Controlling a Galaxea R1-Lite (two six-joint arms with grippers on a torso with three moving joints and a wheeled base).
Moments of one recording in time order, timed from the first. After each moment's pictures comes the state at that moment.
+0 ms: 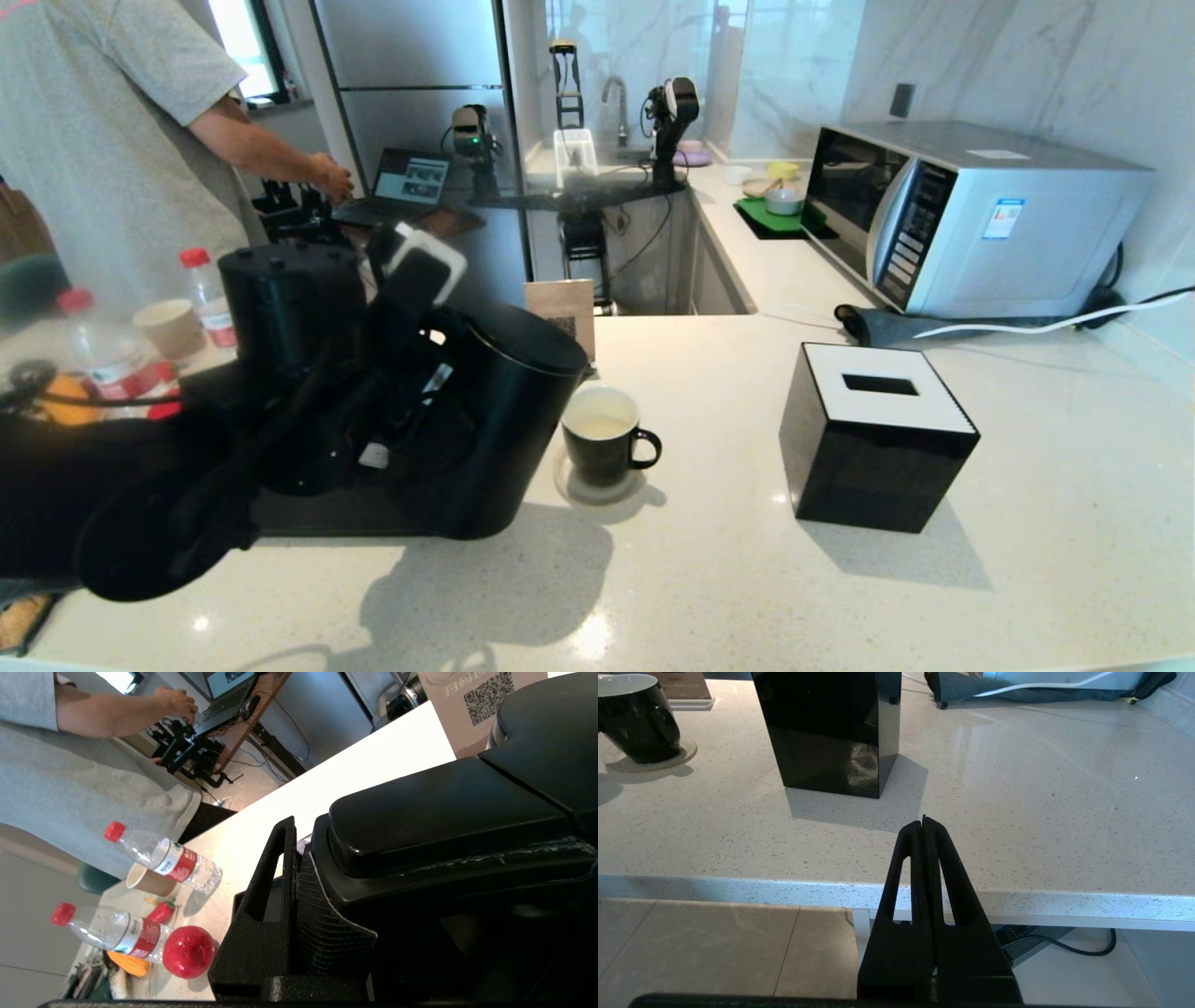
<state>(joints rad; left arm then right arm) -0.51 1.66 -0.77 -0.75 0.61 0.52 0.00 0.00 0.00 0.00 0.01 -0.03</state>
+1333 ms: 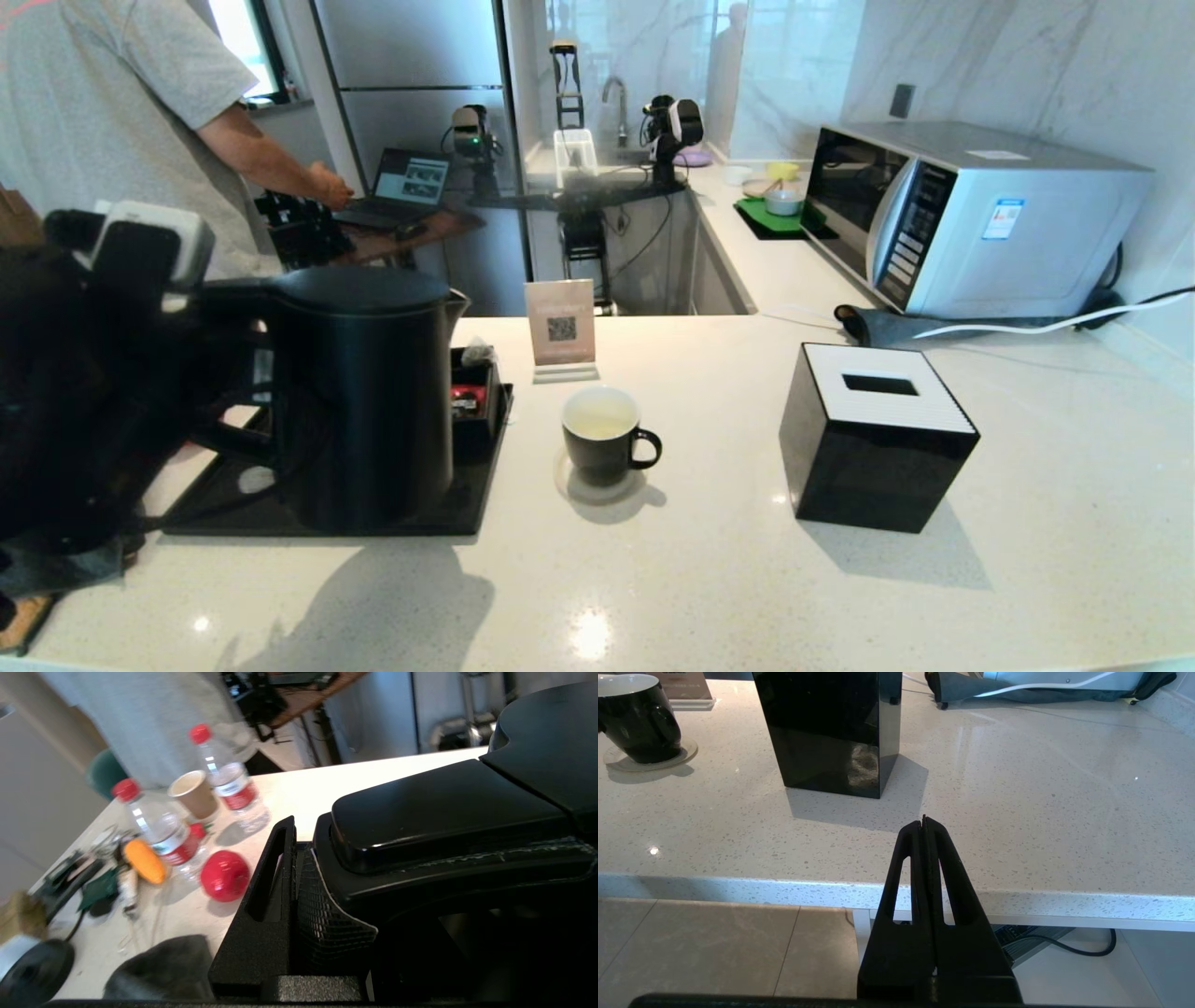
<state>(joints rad) -0.27 1.37 -0.58 -0.75 0.58 0.26 0.00 0.00 0.00 0.00 0.01 -0.03</state>
